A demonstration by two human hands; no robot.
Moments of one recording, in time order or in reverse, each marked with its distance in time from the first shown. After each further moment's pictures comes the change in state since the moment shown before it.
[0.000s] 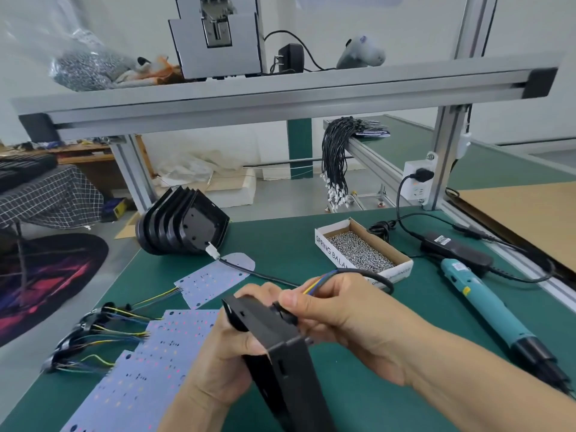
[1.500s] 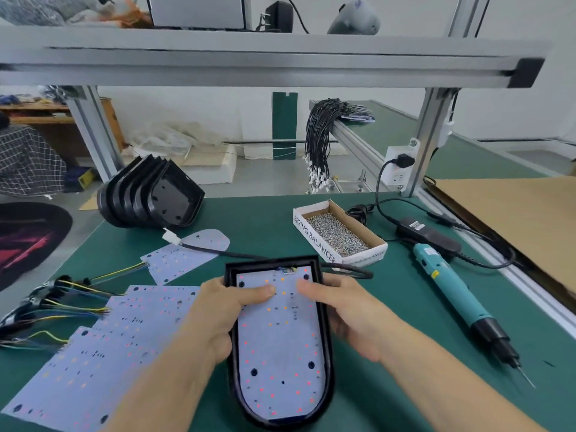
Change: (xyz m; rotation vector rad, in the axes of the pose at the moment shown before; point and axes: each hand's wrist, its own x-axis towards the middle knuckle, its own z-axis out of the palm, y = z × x) left_hand 0.023 -0.003 0.017 0.473 0.796 -0.486; right_hand 0.019 0.061 -0.060 0.091 0.145 0.101
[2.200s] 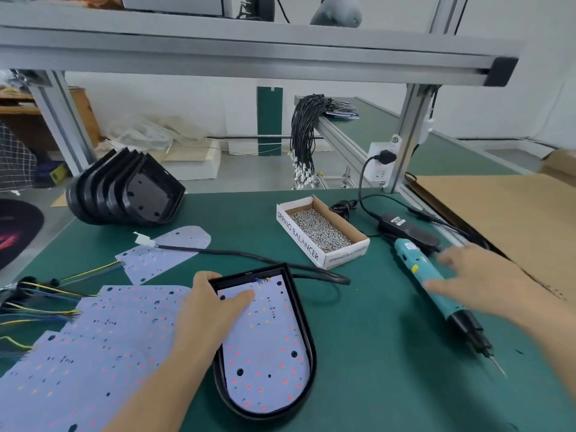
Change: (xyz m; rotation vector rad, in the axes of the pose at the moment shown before) left_hand 0.033 -0.038 -0.002 0.558 0.325 0.252; right_hand -0.078 -0.070 -0.126 -1.574 0.680 0.377
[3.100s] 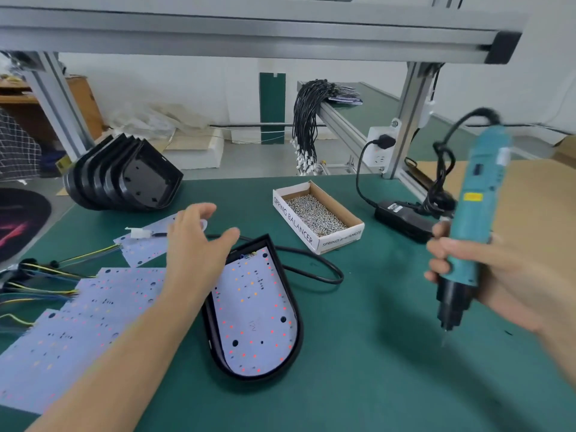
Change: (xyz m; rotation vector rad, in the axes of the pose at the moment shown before) left_hand 0.013 0.040 -0.010 0.044 0.166 0.364; right_hand -0.011 0.032 0.016 1.705 -0.371 -0.412
